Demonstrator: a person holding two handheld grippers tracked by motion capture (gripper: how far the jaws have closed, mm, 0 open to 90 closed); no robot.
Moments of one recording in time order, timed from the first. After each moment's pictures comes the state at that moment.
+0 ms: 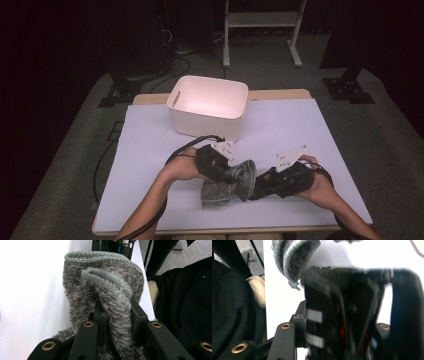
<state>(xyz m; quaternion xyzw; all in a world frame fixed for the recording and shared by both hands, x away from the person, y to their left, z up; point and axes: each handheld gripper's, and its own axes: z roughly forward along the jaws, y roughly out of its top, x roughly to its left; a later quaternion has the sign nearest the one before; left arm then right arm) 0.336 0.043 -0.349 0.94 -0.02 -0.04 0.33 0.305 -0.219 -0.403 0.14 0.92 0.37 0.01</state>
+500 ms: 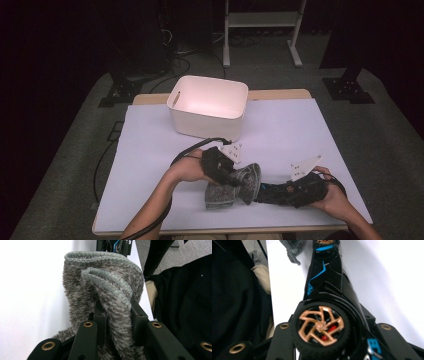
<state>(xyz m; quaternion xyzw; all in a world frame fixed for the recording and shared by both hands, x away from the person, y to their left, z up) 0.333 0.029 -0.353 0.94 -0.04 -0.05 0.32 0.290 -0.256 -0.432 0.17 0.91 0.37 -0.02</state>
